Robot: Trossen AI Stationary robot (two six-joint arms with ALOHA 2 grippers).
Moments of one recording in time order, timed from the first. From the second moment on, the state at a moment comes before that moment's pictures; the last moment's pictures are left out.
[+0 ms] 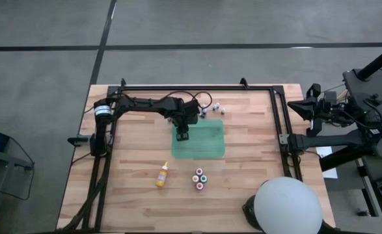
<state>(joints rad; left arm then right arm) 0.29 1.94 1.45 -0.77 0.02 0.19 -0.01 0.28 1.01 -0.73 0.24 0.12</state>
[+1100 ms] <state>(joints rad) 0.29 1.94 1.65 -0.86 0.03 0.22 -0.01 0.28 1.01 -0.73 0.24 0.12</state>
